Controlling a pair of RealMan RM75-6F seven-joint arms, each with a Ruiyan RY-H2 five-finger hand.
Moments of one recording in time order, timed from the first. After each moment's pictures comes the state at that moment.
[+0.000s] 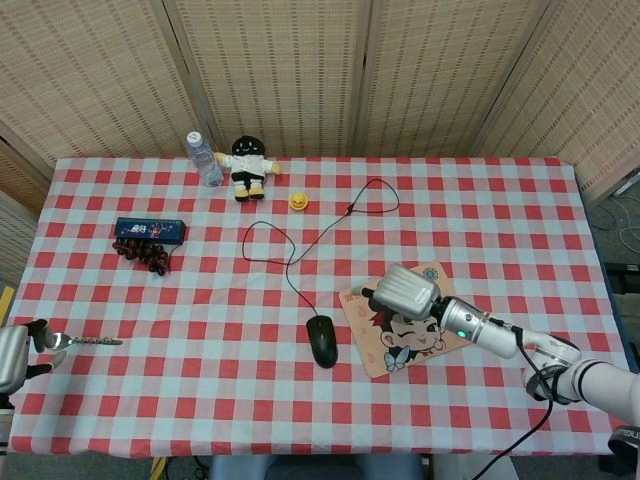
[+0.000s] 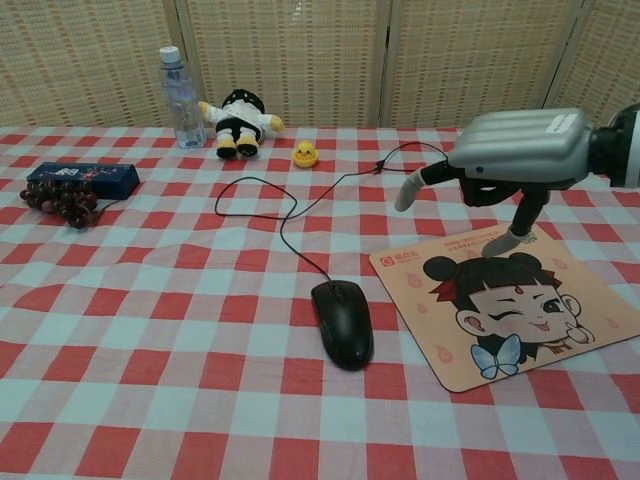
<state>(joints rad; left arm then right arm) -0.13 -1.17 -0.10 -1.50 1.32 1.39 0.12 0.87 -1.35 -0.03 -1.17 -1.94 0.96 0.25</state>
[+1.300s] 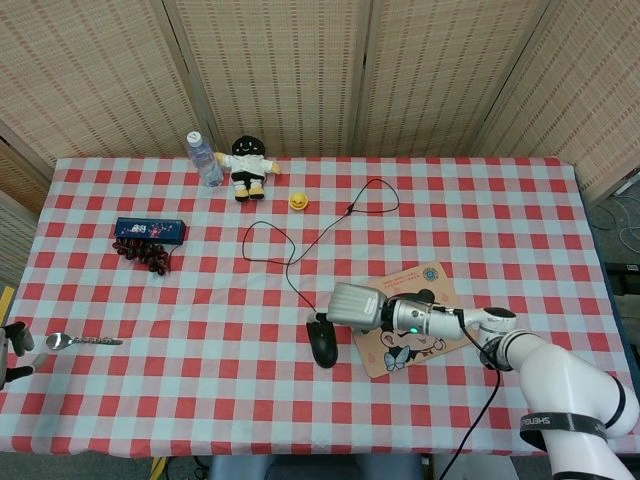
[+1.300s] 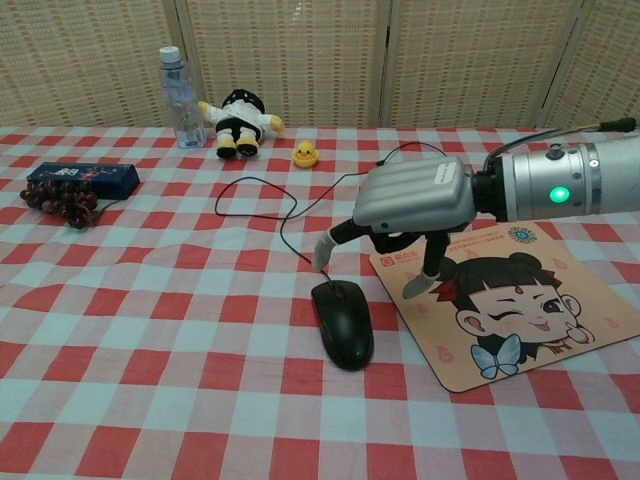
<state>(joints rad) -0.12 -1.15 -0.11 -1.47 1.27 1.37 0.08 1.08 -1.65 -0.21 -0.77 -2.04 1.10 0.49</state>
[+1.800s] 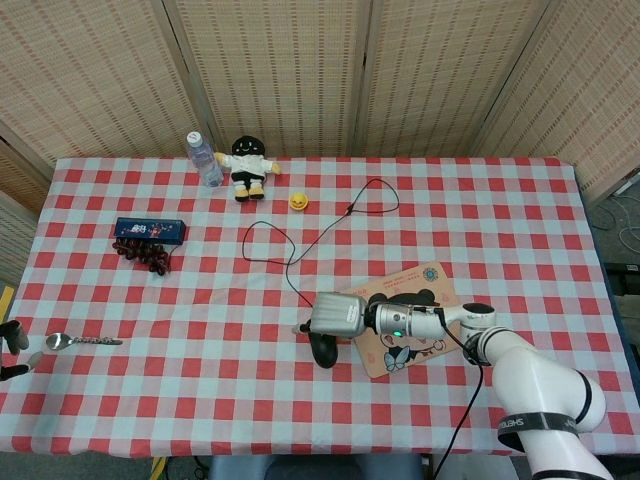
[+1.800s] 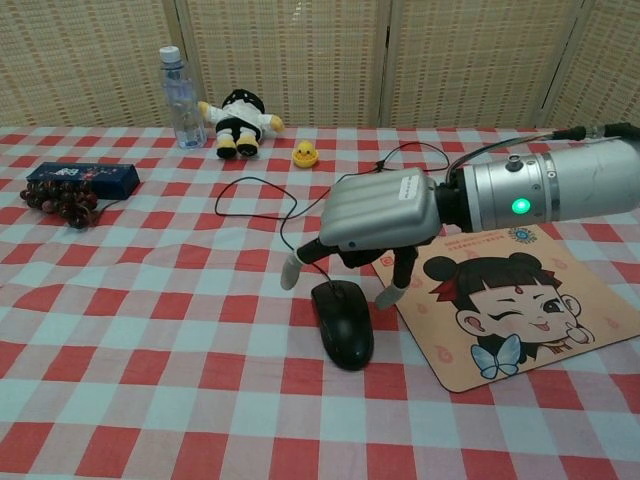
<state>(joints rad) -0.12 -1.15 -0.12 -1.46 1.25 1.36 0.07 1.14 -1.73 -0.25 -0.67 -2.05 1.14 0.50</state>
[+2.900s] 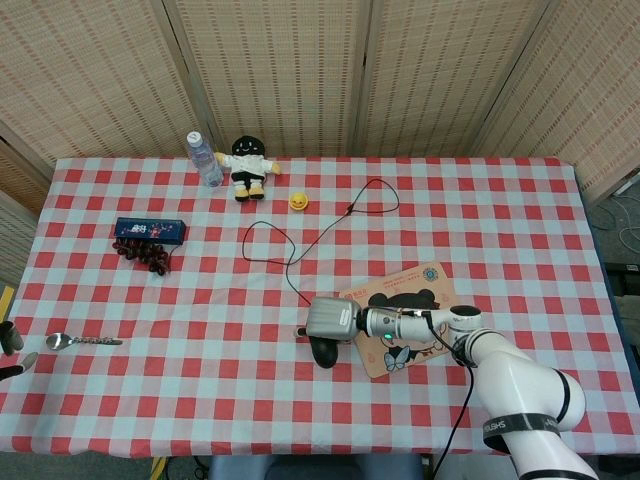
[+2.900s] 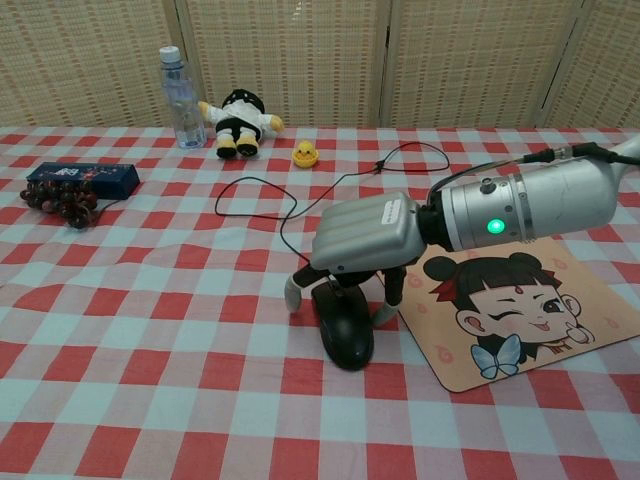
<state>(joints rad) -0.11 -1.14 -0.13 -1.46 1.24 1.36 0.05 1.17 -1.79 -0.30 -0.63 -2.01 1.07 0.51</state>
